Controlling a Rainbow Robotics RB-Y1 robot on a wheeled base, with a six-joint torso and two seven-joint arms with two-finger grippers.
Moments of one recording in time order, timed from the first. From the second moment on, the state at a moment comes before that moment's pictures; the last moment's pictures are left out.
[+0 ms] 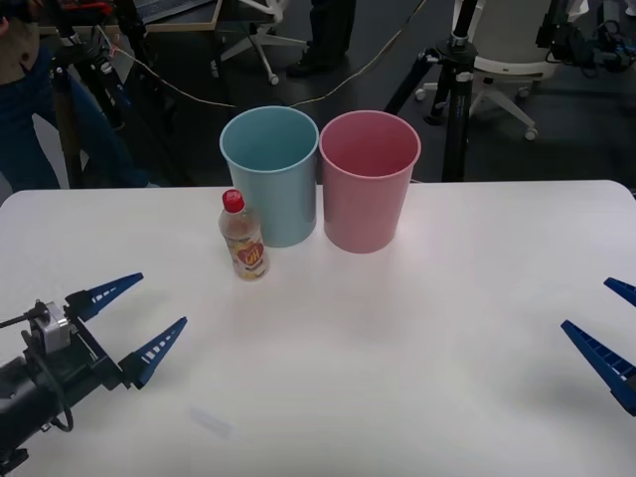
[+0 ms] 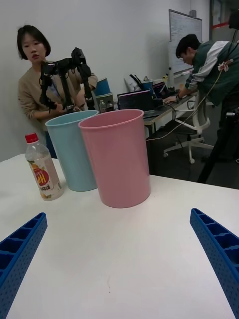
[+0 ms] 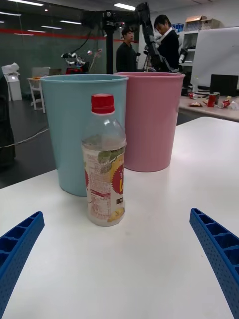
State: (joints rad) right arm 0.35 -0.40 -0.52 -1.66 0.96 -1.22 0.00; left arm 0.15 0.46 0.16 -1.39 -0.89 -1.03 -0.39
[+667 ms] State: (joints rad) right arm 0.35 -0.40 -0.52 -1.66 0.96 -1.22 0.00; left arm -0.08 0.40 0.10 -1.14 -0.93 -1.01 -0.47
